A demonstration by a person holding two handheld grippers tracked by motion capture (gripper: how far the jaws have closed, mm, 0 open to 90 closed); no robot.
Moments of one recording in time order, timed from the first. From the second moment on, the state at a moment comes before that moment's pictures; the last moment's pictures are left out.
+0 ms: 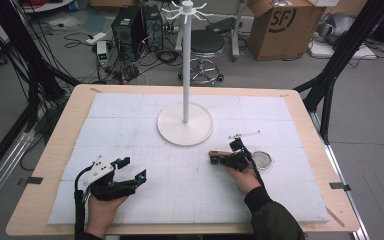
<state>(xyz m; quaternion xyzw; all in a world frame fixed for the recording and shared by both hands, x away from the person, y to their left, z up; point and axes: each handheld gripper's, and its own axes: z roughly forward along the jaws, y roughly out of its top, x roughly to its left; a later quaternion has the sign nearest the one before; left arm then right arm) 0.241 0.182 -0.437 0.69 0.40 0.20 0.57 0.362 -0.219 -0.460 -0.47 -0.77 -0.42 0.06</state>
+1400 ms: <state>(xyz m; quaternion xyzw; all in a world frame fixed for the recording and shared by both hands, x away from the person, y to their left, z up) 0.247 0.189 -0.437 0.69 0.40 0.20 0.57 0.389 -0.223 -0.457 -0.51 -0.74 -0.43 0.03</state>
